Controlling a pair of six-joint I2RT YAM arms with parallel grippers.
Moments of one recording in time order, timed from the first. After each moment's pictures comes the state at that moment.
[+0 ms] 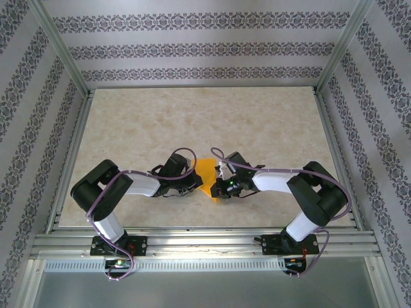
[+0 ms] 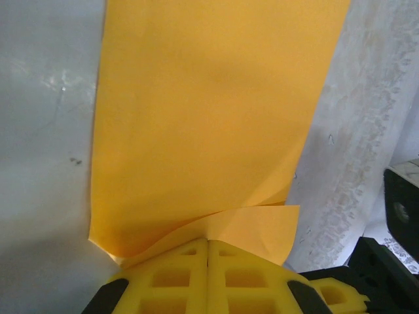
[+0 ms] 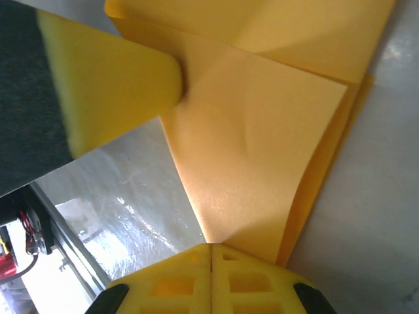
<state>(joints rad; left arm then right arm) -0.65 1.70 0.60 0.30 0.39 -1.17 0.66 1.61 0.64 -0.12 -0.61 0.66</state>
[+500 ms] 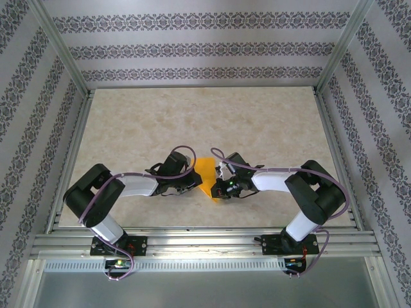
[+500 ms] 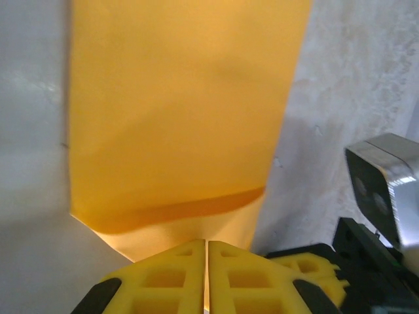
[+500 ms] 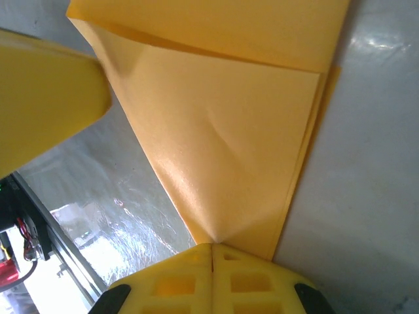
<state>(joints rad) -0.67 1.61 0.63 0.17 0.36 -1.09 0.66 1.63 0.64 -0.12 -0.61 0.68</state>
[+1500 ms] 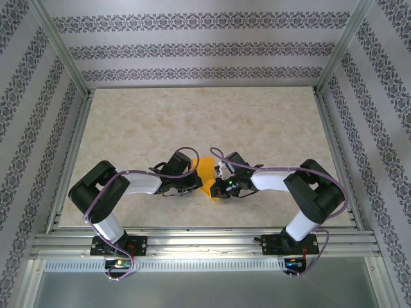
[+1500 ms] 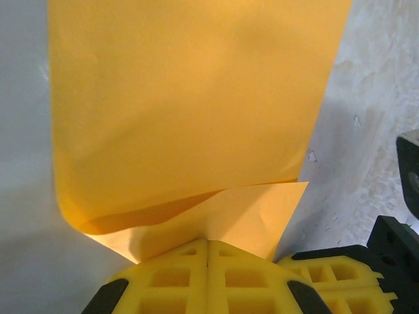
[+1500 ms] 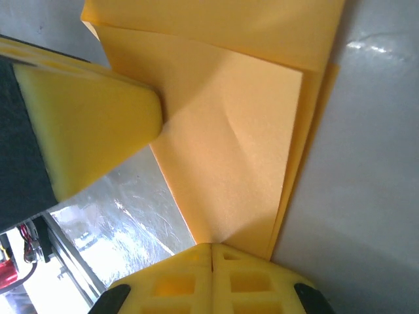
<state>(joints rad) -0.66 1.67 0.67 0.10 0.36 -1.06 0.66 1.64 0.65 -0.11 -0.60 0.67</state>
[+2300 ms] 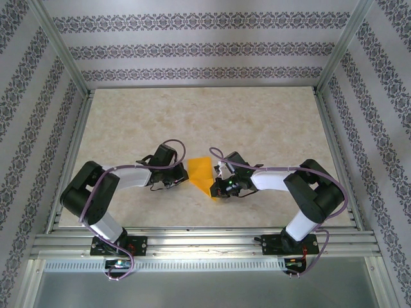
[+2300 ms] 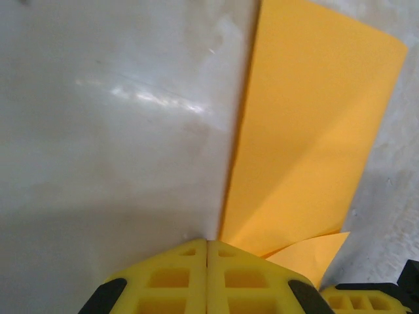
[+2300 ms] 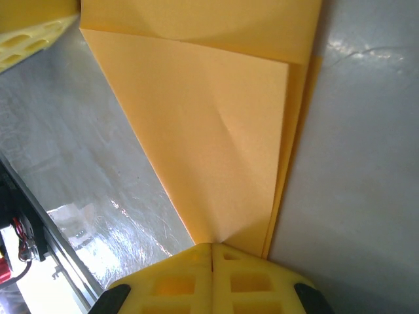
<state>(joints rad) -0.49 1.61 0.68 -0.08 0.35 -0.92 0.66 1.64 0.65 -0.11 -0.60 0.65</state>
